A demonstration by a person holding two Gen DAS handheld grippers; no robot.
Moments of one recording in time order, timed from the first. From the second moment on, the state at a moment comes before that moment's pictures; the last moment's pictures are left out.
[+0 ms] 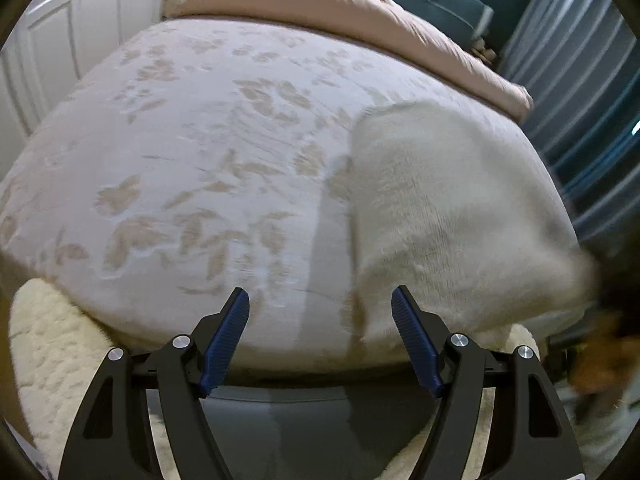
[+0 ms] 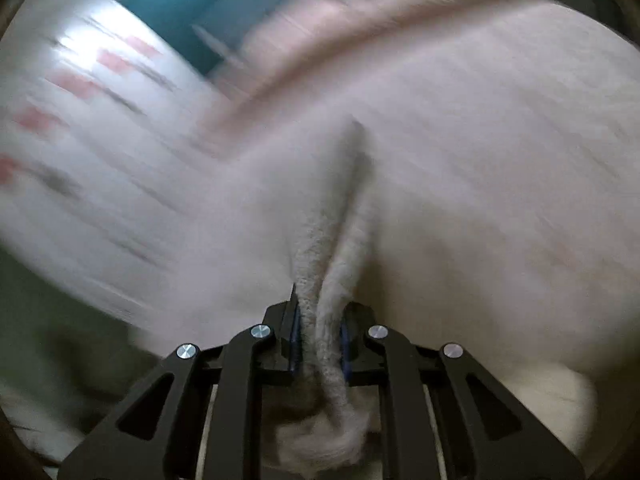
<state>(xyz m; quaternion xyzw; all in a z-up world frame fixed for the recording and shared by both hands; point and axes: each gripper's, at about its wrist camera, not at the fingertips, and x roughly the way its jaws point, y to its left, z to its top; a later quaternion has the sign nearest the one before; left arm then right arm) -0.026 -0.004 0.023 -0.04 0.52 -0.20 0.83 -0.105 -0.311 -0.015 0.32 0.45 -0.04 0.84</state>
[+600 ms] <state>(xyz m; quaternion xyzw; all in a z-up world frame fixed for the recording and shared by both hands) 0.011 -0.105 -0.043 0.05 0.56 -0.18 0.80 -0.128 -0.338 -0.043 0.35 0.45 -0.12 0.81</state>
